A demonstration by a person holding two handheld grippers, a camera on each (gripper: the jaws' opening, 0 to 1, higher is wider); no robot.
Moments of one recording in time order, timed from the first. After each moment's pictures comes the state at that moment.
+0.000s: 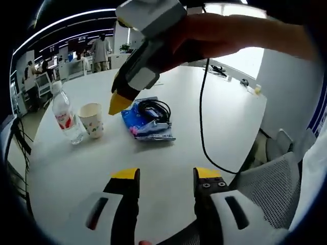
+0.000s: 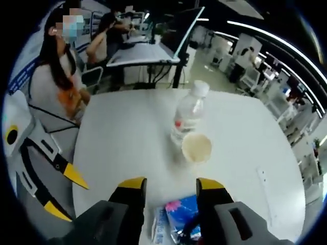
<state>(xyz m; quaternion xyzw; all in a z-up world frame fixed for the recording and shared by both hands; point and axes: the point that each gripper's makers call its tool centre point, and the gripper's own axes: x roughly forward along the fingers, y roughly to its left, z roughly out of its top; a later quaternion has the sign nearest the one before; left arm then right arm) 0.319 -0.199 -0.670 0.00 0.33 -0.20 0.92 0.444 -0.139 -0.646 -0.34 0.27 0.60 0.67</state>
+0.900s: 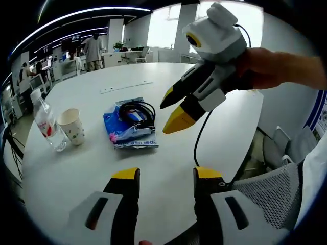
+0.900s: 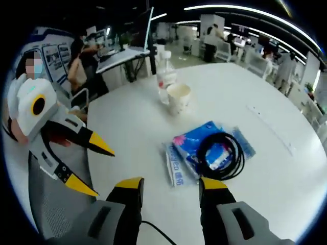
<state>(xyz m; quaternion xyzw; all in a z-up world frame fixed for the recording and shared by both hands) 0.335 -0.244 -0.676 0.00 0.34 -0.22 0.91 0.419 -0.277 -0.677 -0.22 0.36 0.53 0.73</state>
